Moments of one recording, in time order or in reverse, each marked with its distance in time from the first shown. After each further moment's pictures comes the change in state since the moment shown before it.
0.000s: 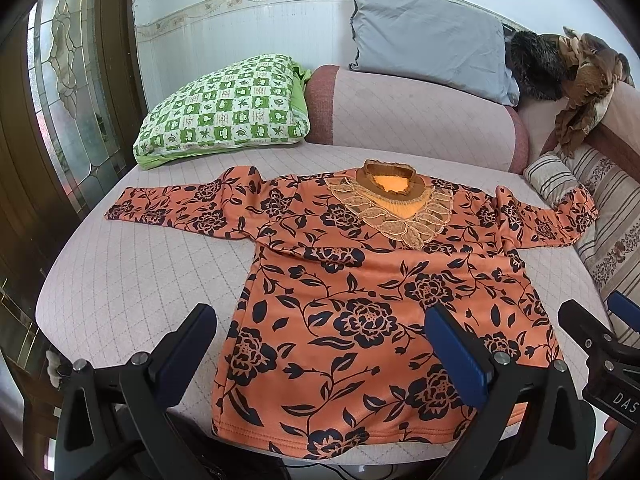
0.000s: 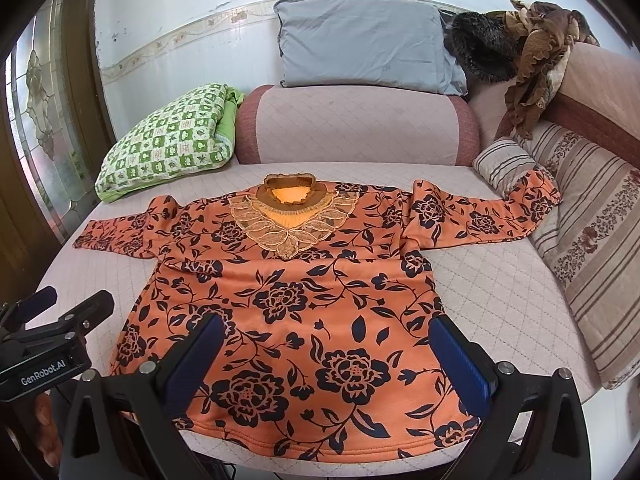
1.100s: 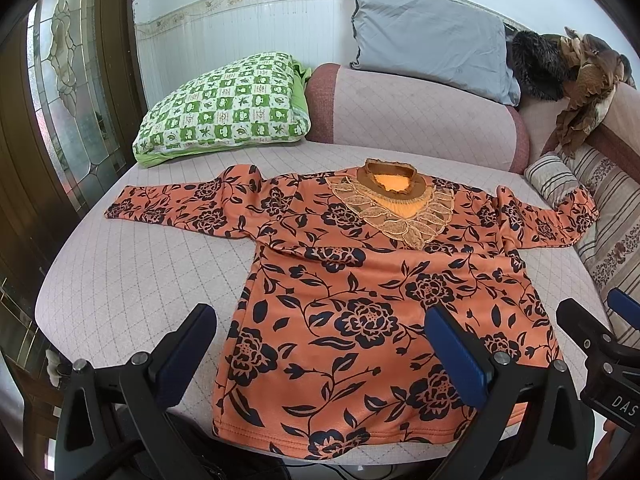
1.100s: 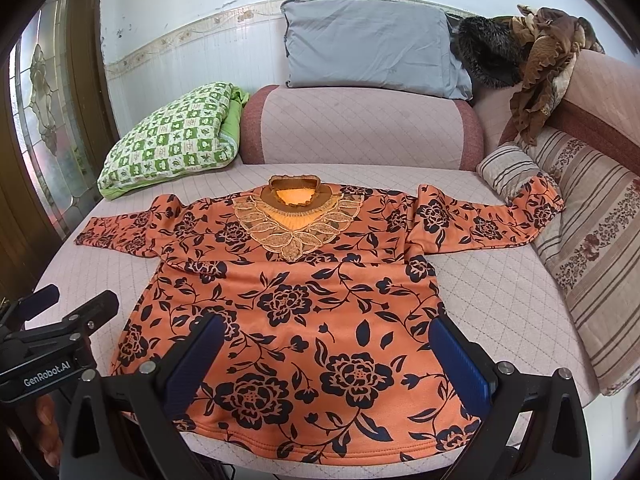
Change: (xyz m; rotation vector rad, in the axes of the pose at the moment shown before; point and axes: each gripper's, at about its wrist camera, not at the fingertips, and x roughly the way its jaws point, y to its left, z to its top) left arm 0.000 0.004 0.001 -0.004 0.005 -0.005; right arm 0.002 0.007 0.004 -0.020 -0.002 0.003
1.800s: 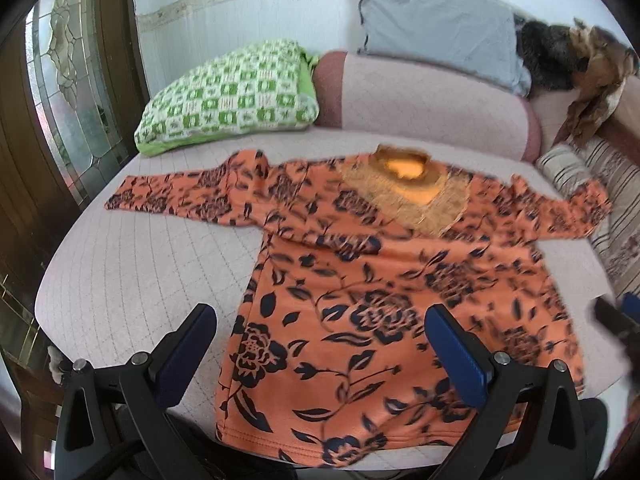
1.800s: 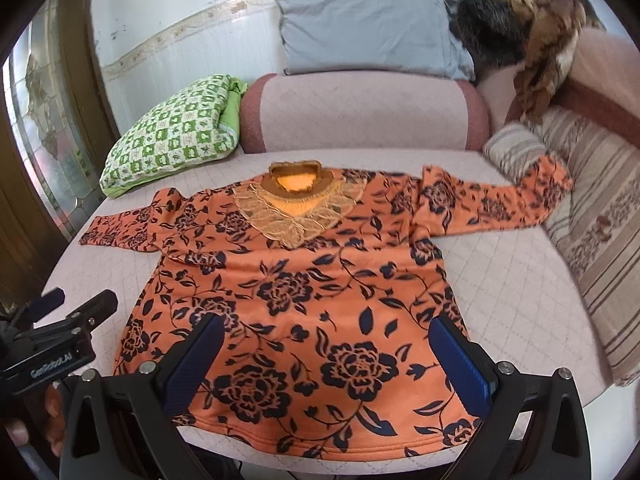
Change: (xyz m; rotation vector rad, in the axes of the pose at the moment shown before) left arm 0.038 0.009 -0.011 0.012 0.052 0.039; right arm 0.018 -0.034 -0.008 0.084 0.054 0.072
